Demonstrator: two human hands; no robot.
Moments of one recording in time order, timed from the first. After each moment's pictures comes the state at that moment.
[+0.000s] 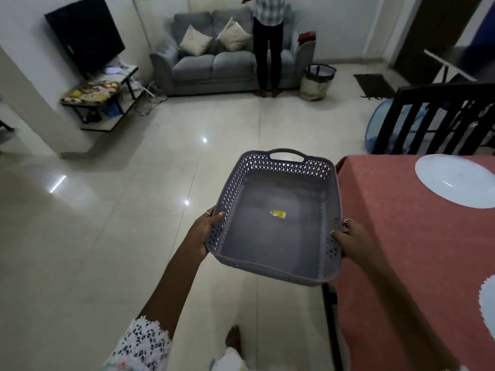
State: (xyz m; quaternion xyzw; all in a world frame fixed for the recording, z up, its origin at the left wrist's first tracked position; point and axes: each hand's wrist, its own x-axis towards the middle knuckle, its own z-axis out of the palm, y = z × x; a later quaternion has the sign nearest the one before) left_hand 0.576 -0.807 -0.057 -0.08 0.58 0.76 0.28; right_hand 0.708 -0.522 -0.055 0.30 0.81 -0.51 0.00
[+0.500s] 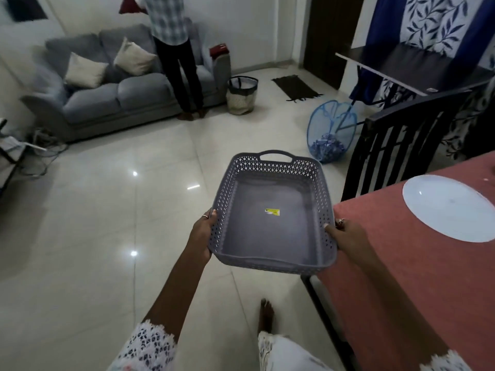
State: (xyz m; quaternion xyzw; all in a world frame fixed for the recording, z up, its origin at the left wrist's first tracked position) left_hand 0.214 -0.613 -0.066 -0.01 0.60 0.71 0.36; right_hand 0.427 -0.400 -0.064 0.44 0.74 -0.50 -0.11
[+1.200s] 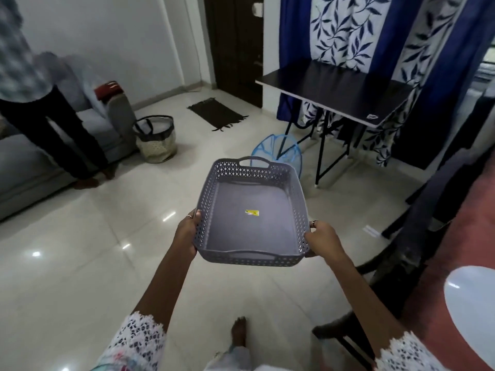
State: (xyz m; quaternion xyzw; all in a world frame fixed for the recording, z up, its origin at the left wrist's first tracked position) left_hand -0.171 -0.137 -0.066 0.09 0.64 0.61 0.46; right_hand 0.088 -0.027 -0.071 0.63 0.60 -0.47 -0.14
